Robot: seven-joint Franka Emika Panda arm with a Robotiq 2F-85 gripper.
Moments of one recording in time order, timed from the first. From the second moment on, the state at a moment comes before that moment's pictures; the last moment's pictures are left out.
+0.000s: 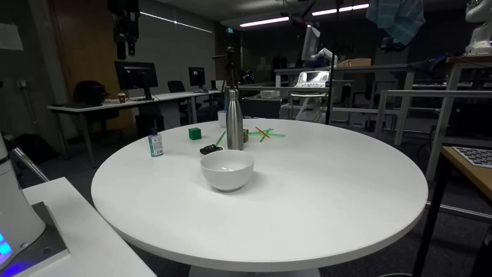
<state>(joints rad) 0.01 -0.66 0.07 -2.46 0.08 1.70 0.18</state>
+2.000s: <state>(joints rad) 0.01 -0.41 0.06 -2.51 0.08 2.02 0.12</state>
